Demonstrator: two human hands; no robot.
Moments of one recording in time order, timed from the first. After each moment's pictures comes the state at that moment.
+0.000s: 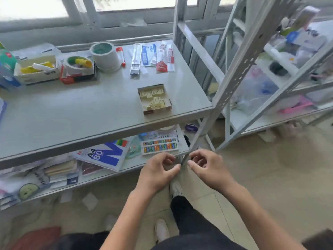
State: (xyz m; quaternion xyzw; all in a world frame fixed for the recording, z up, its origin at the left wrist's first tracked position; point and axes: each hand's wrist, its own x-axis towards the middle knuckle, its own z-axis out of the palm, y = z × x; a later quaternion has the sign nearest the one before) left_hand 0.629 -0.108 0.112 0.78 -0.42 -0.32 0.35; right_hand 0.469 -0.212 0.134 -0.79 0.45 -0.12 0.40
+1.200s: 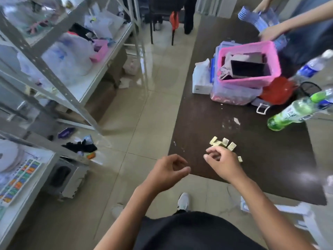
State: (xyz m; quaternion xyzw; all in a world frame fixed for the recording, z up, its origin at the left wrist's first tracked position) left_hand 0.106 0.044 0.114 0.42 -0.74 -0.53 0.04; right_hand -0.094 0.130 0.094 -0.35 0.84 -0.29 0.30
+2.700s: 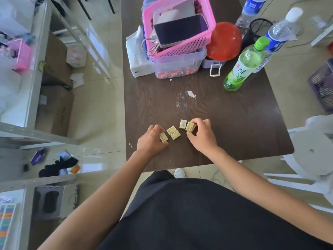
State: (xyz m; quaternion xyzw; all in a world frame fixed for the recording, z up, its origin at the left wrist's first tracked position) left_hand -0.071 0.006 0.022 0.37 -0.88 -0.28 -0.12; right_hand -0.212 0.152 -0.001 -0.27 0.89 -0.28 0.24
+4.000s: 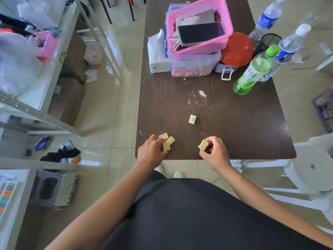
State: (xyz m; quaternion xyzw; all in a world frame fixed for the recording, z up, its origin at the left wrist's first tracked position) left_hand 0.007 0.046 0.017 0.40 -0.88 -0.26 -0.08; right_hand -0.163 0.222 -0.002 -0.25 0.88 -0.32 0.25
